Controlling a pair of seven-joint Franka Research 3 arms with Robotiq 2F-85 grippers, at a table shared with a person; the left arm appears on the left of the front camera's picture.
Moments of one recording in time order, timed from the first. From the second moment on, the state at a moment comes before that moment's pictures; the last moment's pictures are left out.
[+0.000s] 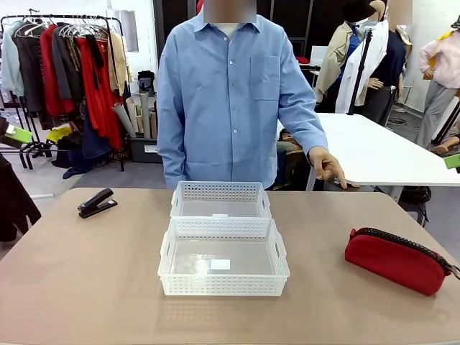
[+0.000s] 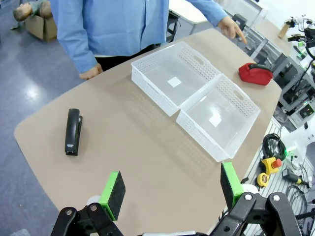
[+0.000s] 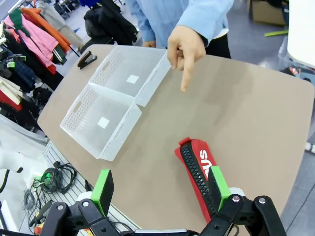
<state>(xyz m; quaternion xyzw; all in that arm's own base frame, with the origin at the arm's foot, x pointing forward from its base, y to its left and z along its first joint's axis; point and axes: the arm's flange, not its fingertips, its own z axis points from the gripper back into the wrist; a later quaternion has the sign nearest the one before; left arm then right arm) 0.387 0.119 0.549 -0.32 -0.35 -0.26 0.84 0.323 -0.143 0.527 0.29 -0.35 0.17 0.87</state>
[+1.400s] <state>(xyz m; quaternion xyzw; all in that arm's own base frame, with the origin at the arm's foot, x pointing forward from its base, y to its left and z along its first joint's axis) 0.387 0.119 0.549 -0.32 -0.35 -0.26 0.84 0.354 -0.032 0.502 0.05 -0.18 0.42 0.89</state>
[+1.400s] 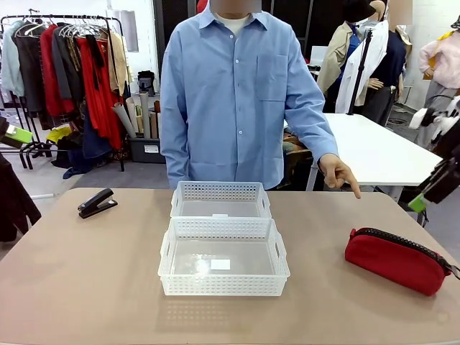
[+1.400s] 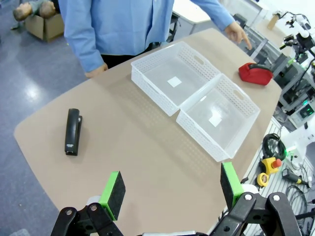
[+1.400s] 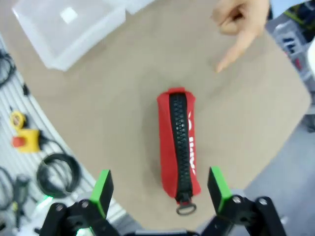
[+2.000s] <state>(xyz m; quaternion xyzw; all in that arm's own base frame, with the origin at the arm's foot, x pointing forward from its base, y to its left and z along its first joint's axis) 0.387 0.119 0.549 -0.32 -0.35 -0.26 0.84 0.363 -0.004 0.467 -0.02 -0.12 0.50 0.86</state>
